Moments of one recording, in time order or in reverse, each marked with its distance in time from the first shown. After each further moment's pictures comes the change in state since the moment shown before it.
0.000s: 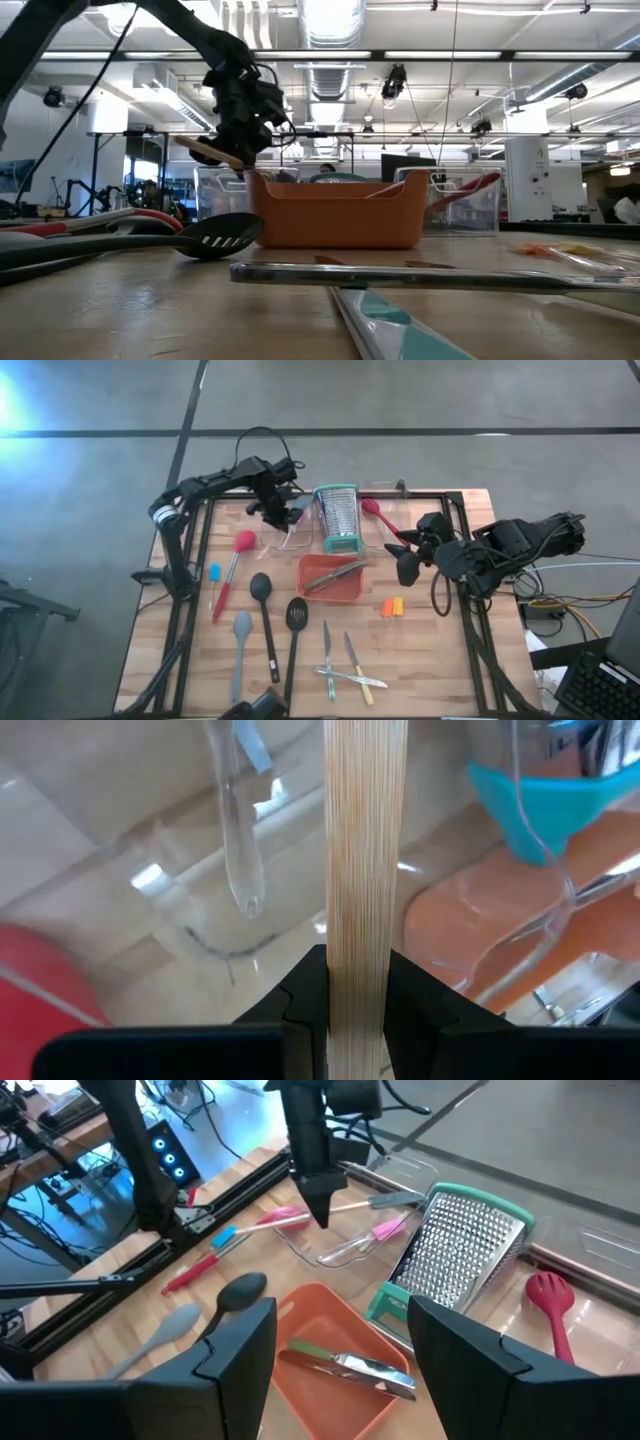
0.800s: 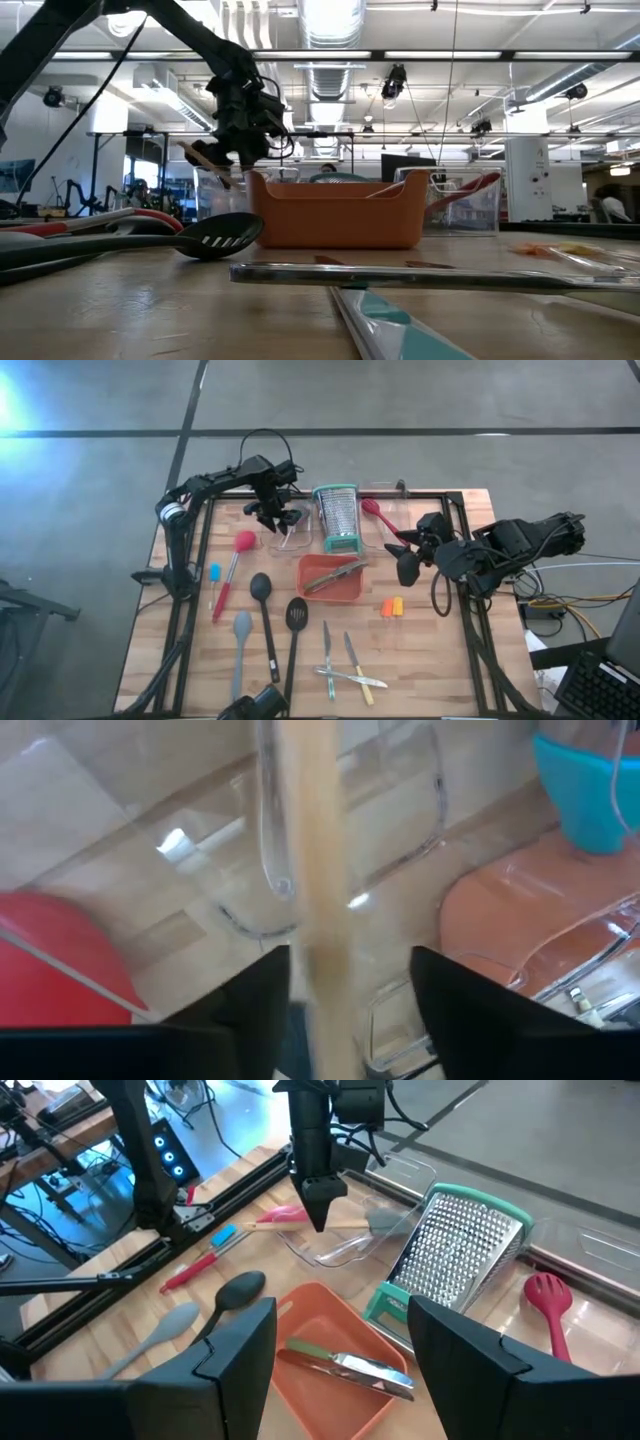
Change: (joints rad) left arm 0.016 0.051 0.028 -0.087 -0.024 0.027; right arm 0.000 -0.001 0.000 -0.002 0.000 -0.007
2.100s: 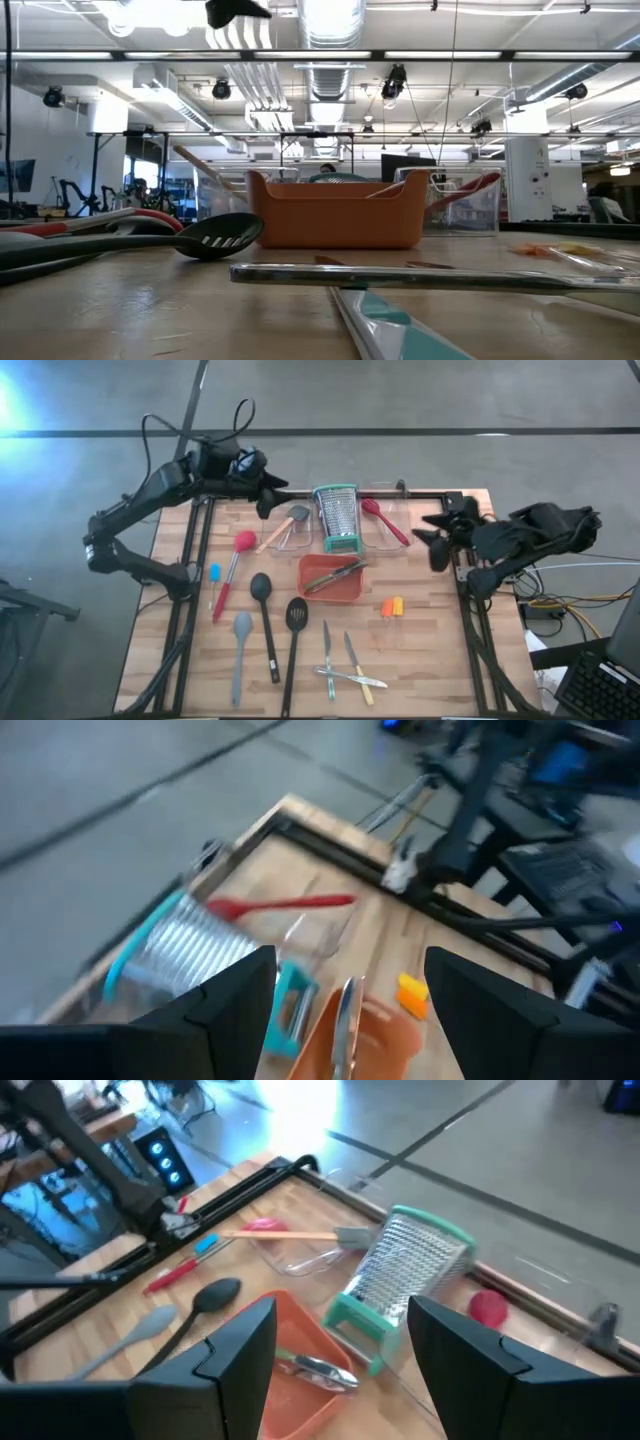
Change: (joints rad) left arm -0.287 -0.655 0.024 0.518 -0.203 0.131; right arm 0.000 -0.152 0.040 -0.162 0.024 -0.063
